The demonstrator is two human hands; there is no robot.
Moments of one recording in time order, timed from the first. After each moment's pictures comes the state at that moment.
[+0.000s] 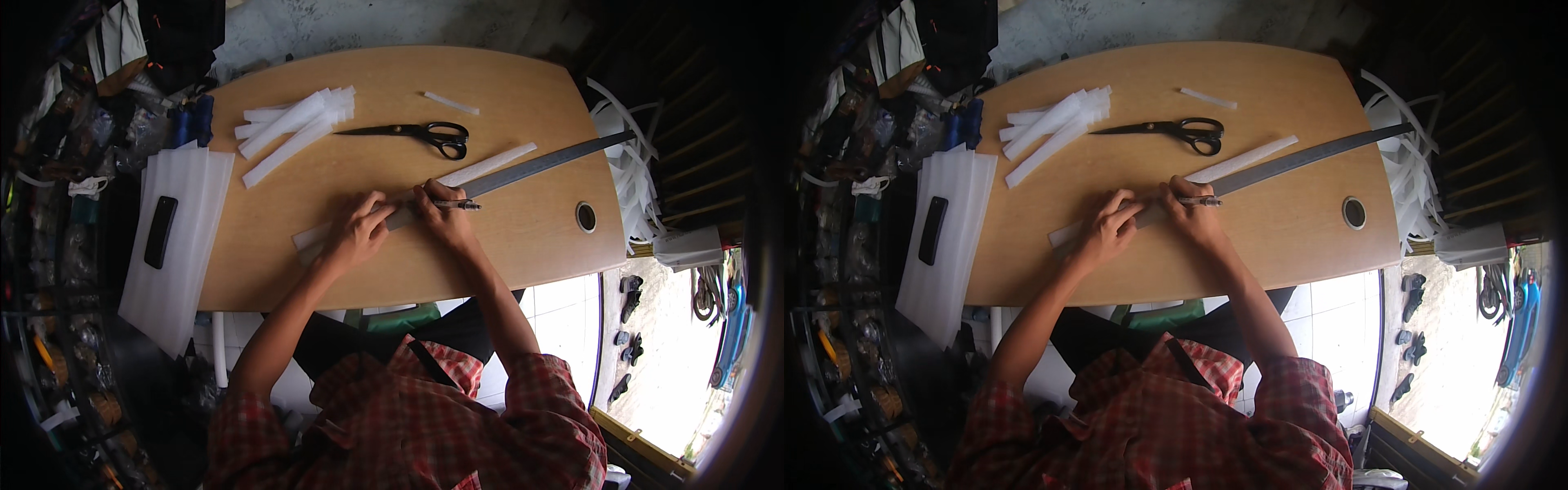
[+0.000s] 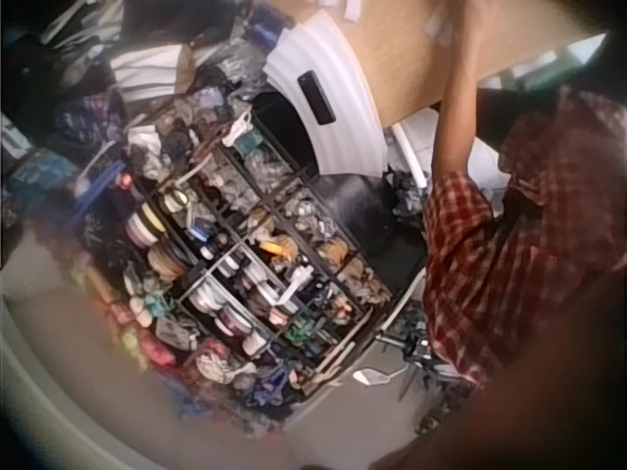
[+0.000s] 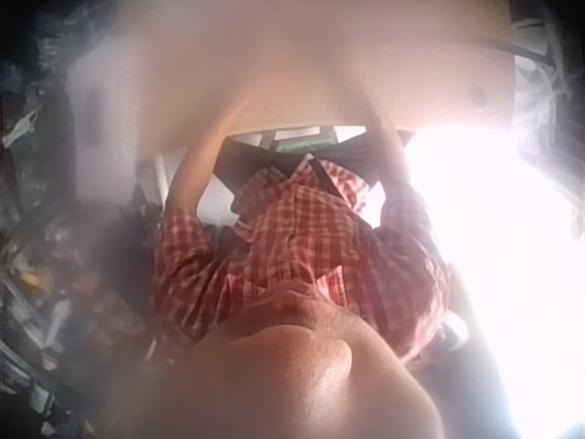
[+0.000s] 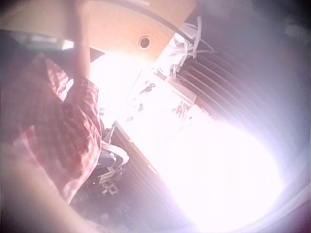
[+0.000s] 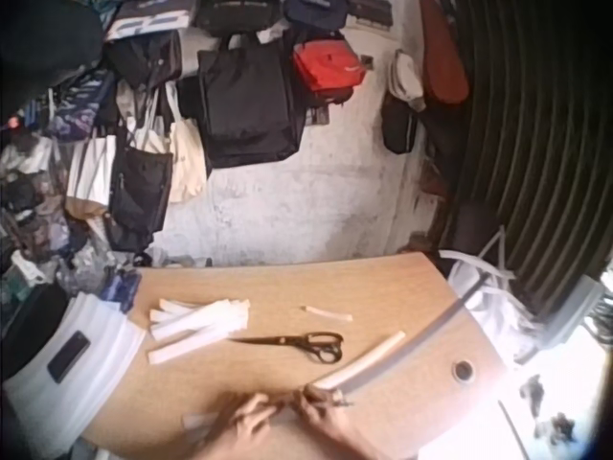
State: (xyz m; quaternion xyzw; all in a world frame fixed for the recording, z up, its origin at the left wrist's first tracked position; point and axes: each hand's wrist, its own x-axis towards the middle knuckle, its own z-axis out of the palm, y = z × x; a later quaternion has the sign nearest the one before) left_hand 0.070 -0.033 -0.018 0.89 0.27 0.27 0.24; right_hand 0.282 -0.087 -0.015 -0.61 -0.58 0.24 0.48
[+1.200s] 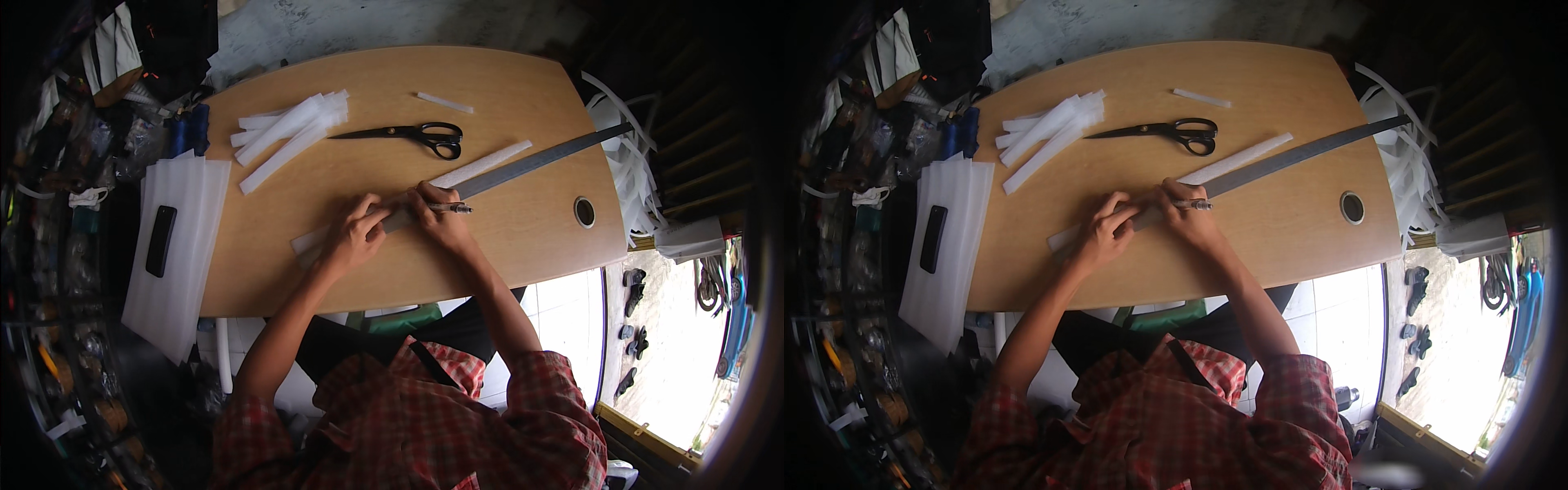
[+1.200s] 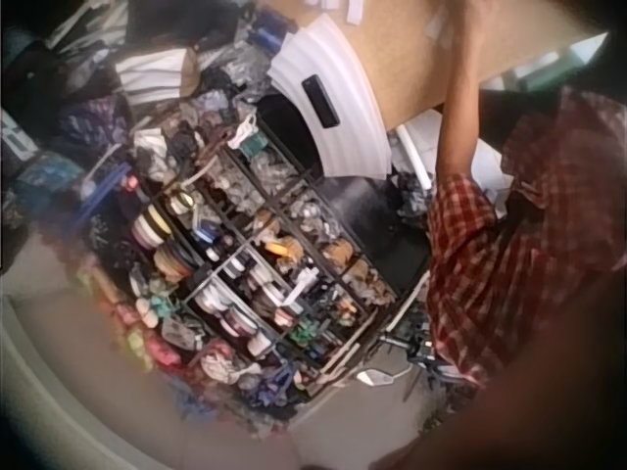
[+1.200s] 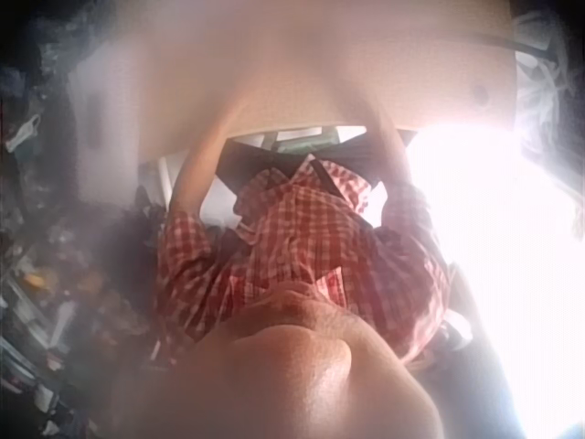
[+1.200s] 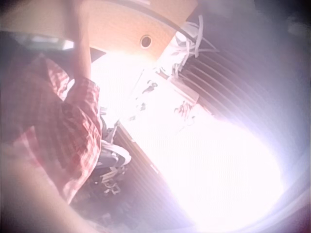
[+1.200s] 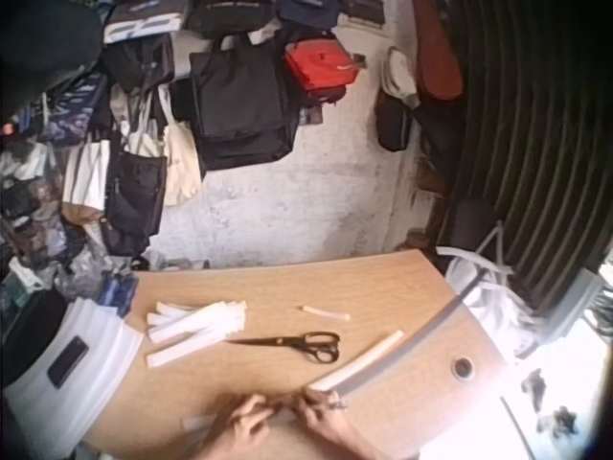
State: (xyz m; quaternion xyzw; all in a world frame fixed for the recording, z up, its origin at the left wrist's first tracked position) left_hand 0.075 -0.024 -0.017 0.89 0.27 0.29 0.23; right_hand 0.283 -0.080 -0.013 -0.60 -0.59 0.25 0.49
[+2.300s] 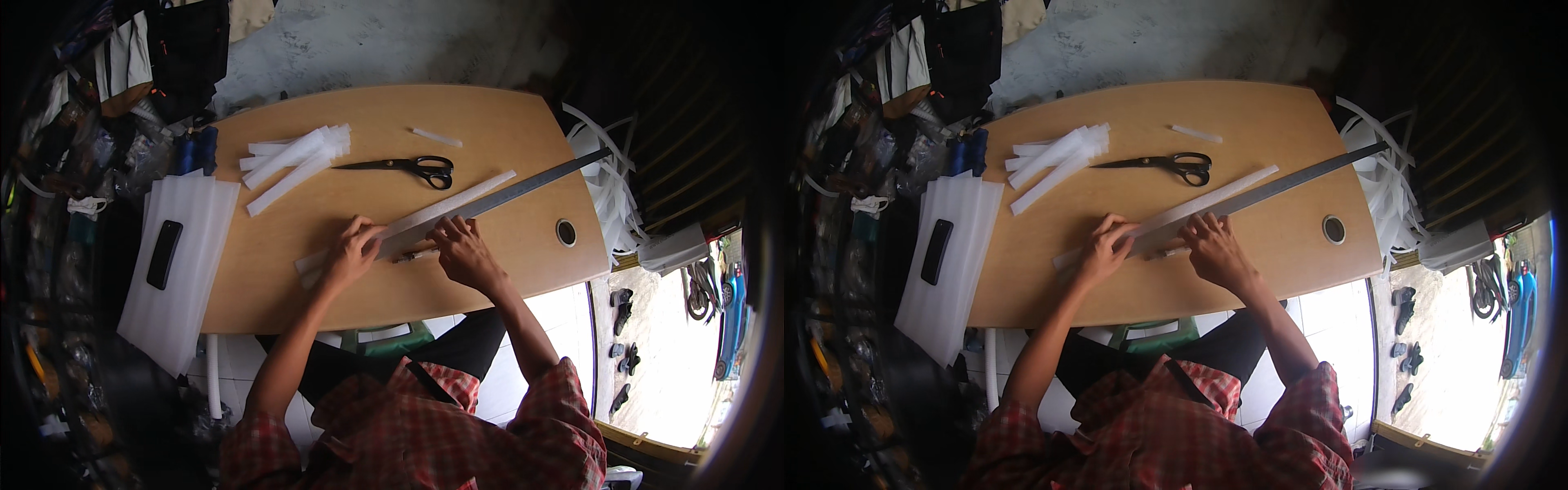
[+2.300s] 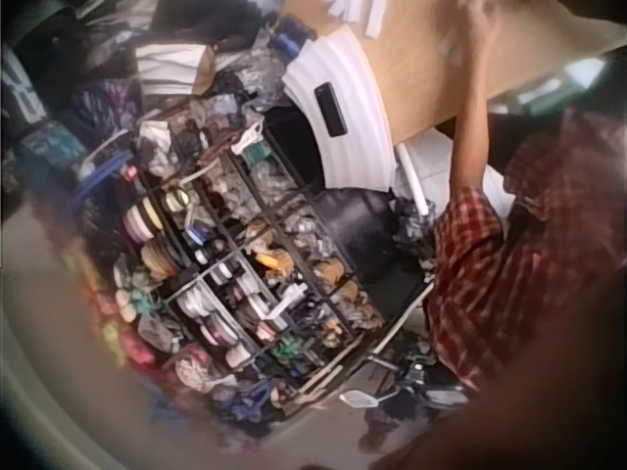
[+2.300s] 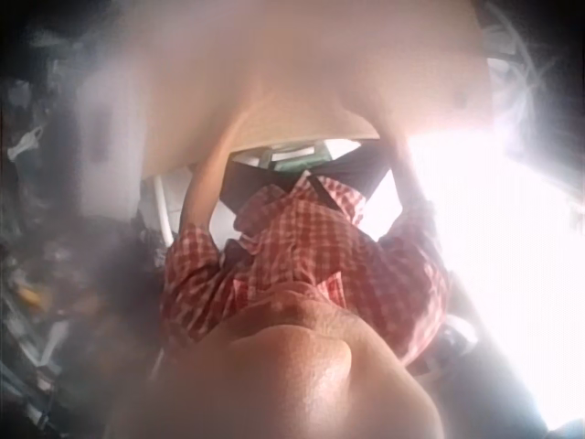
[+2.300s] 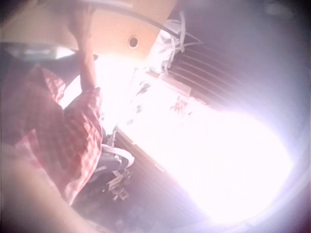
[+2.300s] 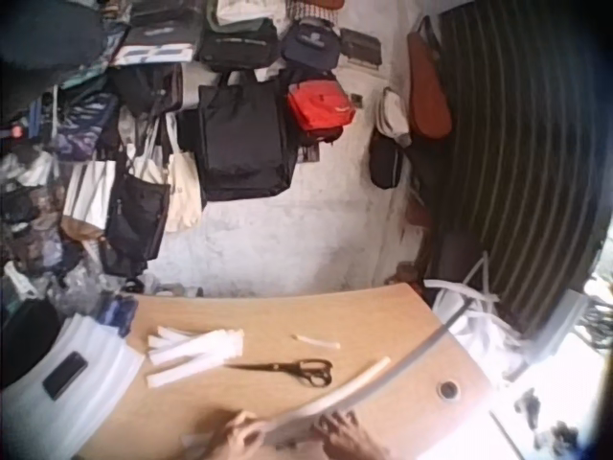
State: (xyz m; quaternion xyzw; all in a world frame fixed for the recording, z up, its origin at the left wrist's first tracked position) left_hand 0.074 -0.020 -0.021 0.84 0.29 0.32 0.33; right_hand 0.318 -0.134 0.039 -0.61 -0.78 0.01 0.14
